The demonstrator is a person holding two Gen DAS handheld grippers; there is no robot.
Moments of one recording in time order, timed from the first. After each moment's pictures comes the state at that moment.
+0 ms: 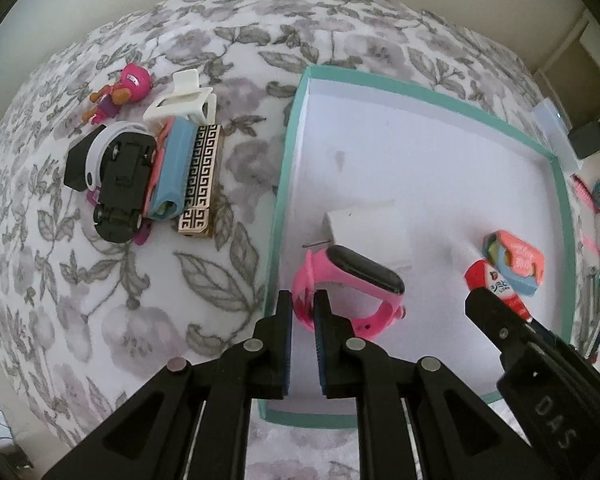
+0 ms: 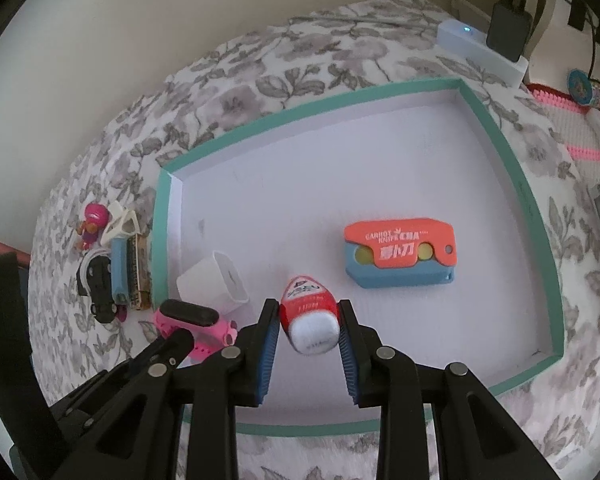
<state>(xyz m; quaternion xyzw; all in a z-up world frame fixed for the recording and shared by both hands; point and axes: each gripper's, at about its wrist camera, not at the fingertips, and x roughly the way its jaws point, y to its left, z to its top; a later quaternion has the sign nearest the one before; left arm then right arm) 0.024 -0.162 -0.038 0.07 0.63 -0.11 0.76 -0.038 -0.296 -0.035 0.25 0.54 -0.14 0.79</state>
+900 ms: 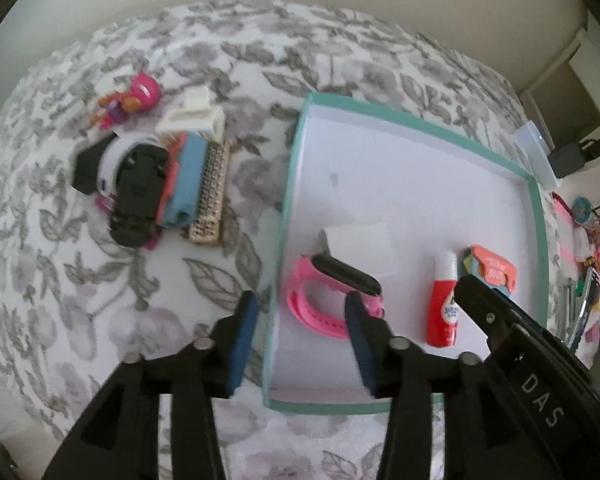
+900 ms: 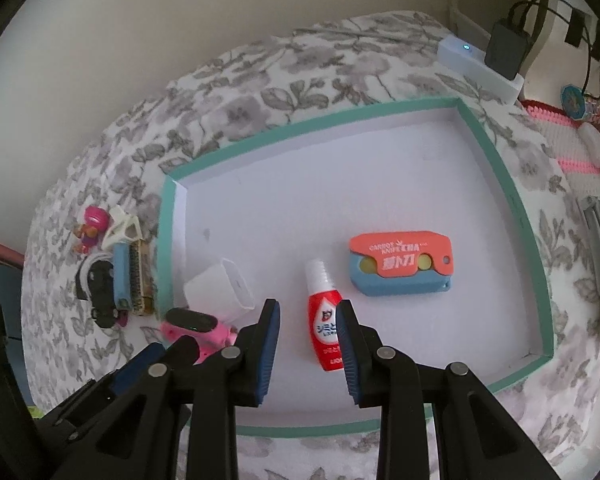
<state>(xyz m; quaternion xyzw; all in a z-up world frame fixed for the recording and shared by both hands) 0.029 -0.143 -0.009 0.03 0.62 -0.12 0.78 -0.035 -0.288 -0.013 0.23 0.52 -0.15 0.81</state>
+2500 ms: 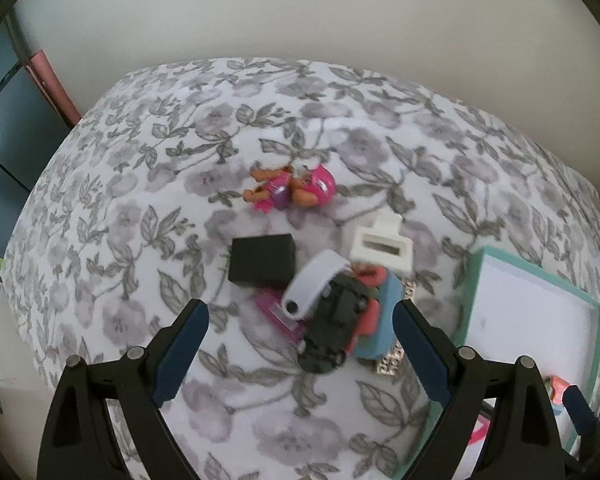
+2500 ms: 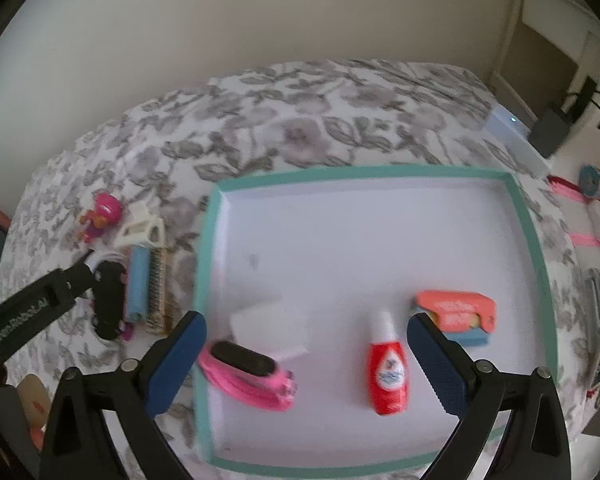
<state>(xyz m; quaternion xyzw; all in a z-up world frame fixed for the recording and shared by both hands) 0.100 -0.050 0.015 0.02 0.55 0.03 0.83 0.014 -0.232 -0.005 0.13 0.50 -0.14 0.85</state>
